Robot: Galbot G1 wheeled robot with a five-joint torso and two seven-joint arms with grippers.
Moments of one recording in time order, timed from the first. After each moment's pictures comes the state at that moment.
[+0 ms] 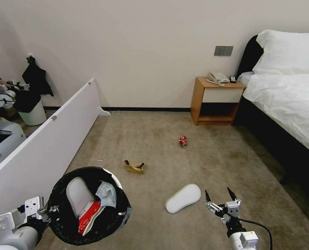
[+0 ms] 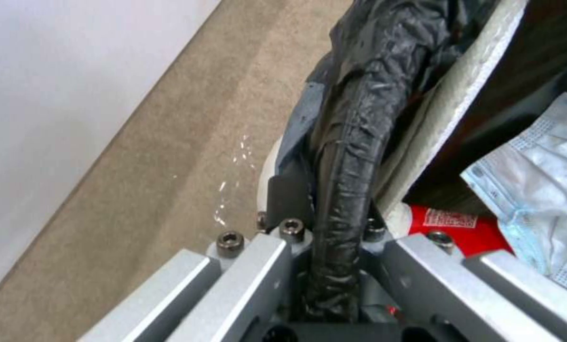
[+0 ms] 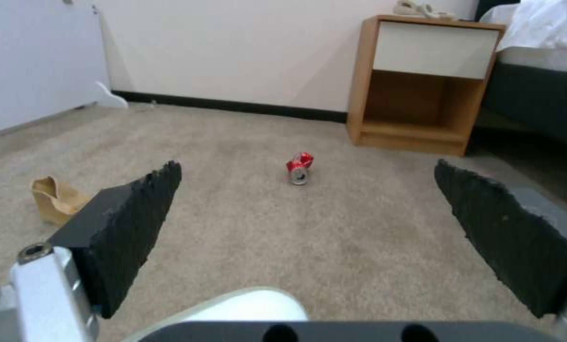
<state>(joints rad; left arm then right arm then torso) 1.66 -1.15 -0.91 -2.33 -0.98 0.74 -0.46 -1.47 1.31 0.53 1.71 0.17 0.28 -0.03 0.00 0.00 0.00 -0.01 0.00</state>
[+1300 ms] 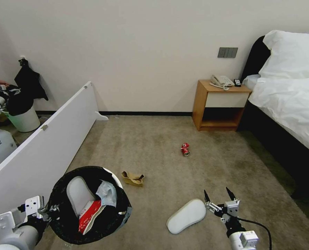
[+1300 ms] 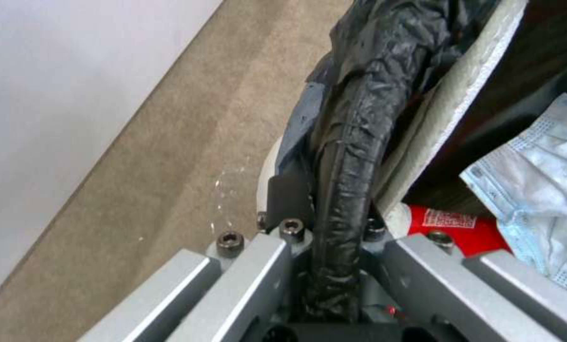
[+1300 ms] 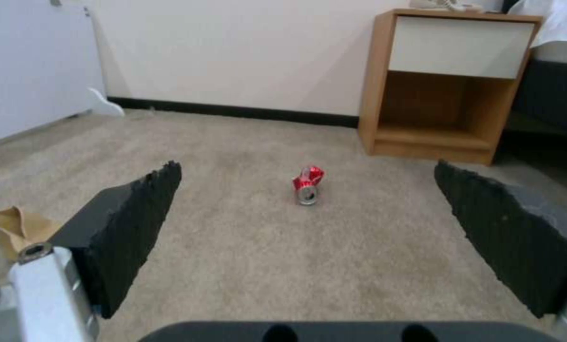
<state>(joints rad) 1.65 -1.15 -0.91 -2.32 -0.98 0.74 -0.46 -1.46 1.30 0.52 1.70 0.20 0.28 -0.04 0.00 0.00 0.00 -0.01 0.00</state>
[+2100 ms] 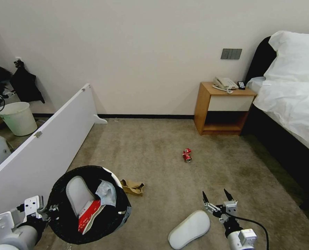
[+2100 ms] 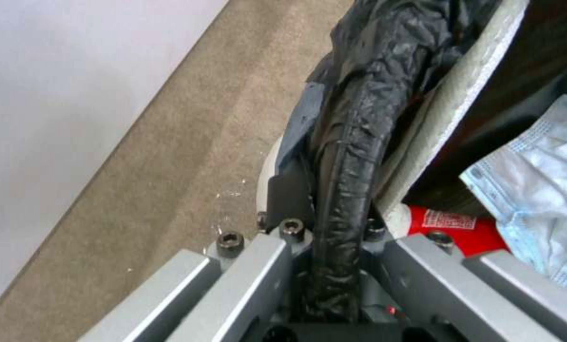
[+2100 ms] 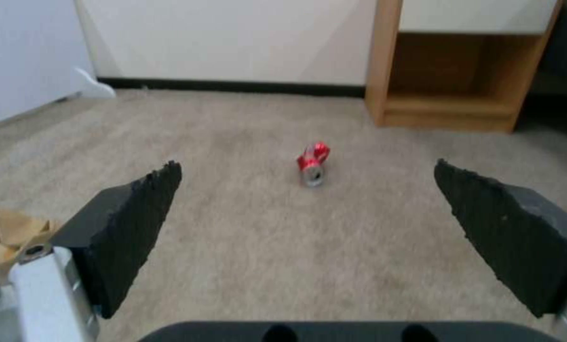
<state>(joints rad) 1.67 -1.15 -0.93 -2.33 -0.98 0.74 -0.46 -1.43 1.22 0.45 1.66 0.31 0.21 0.01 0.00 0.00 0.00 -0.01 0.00</state>
